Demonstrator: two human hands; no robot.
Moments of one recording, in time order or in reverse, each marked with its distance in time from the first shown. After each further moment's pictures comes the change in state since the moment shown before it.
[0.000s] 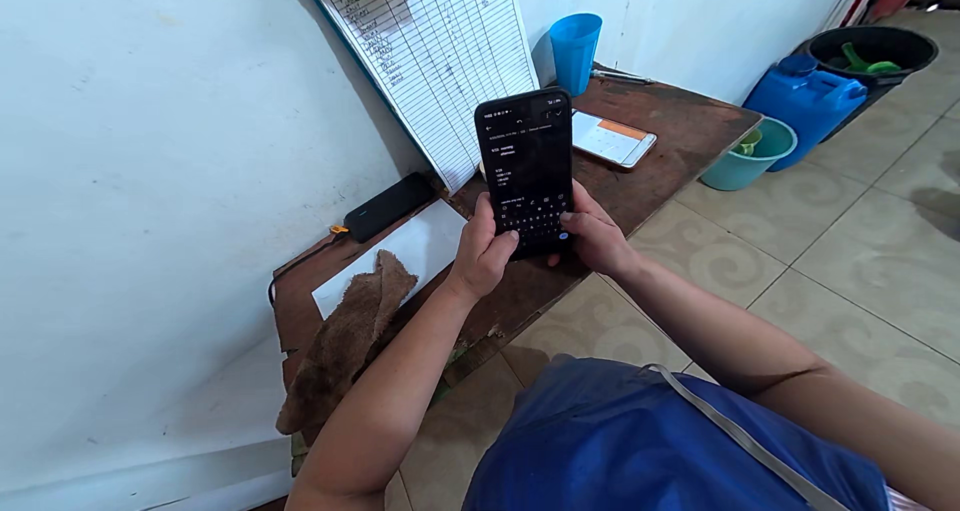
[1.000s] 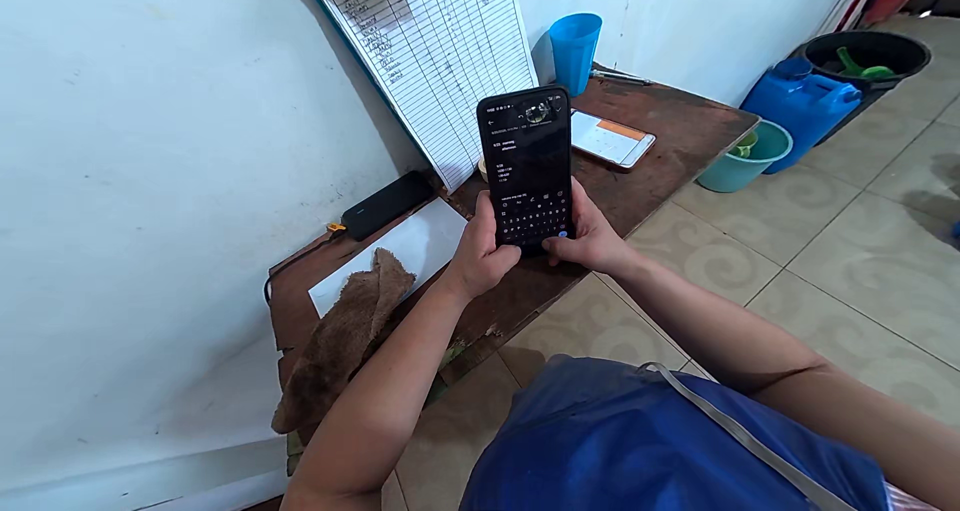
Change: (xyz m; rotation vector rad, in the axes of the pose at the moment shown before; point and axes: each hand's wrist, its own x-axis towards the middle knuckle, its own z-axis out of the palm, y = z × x) left_hand 0.000 0.002 -0.005 -0.026 -0.099 0.019; right_hand -0.001 -0.009 0.004 -0.064 -0.028 0.025
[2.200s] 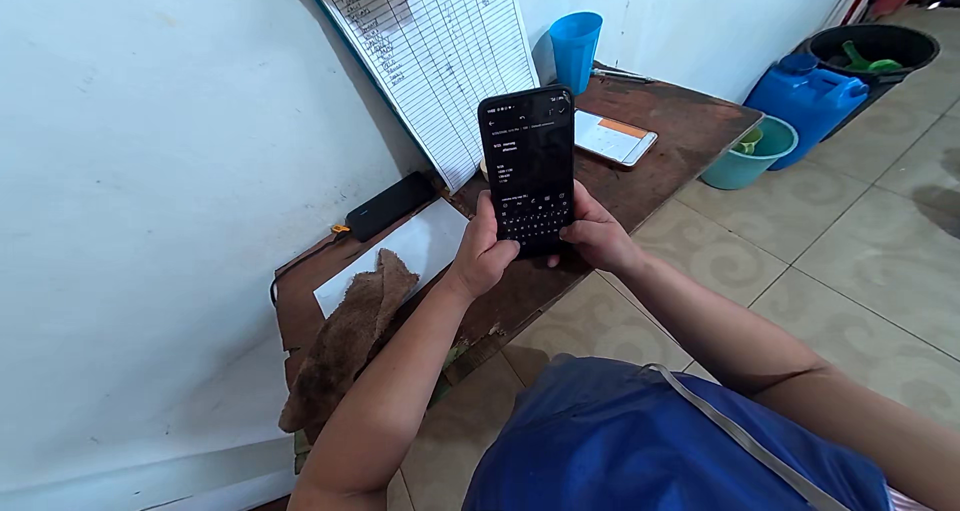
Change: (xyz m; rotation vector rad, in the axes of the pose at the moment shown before) left_hand 0.000 0.000 0.000 -0.015 0.021 -0.015; right_hand 0.000 0.009 -0.008 0.188 -0.072 -0.005
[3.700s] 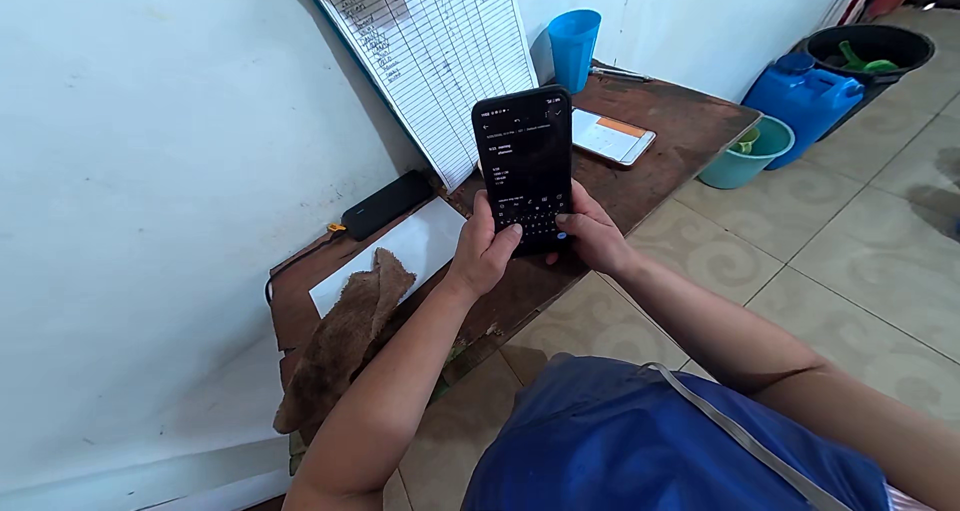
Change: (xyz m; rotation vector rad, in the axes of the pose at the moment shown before) left_hand 0.001 -0.001 0.005 0.136 0.081 -0.020; right_hand -0.001 0.000 0.005 -0.148 0.098 -0.013
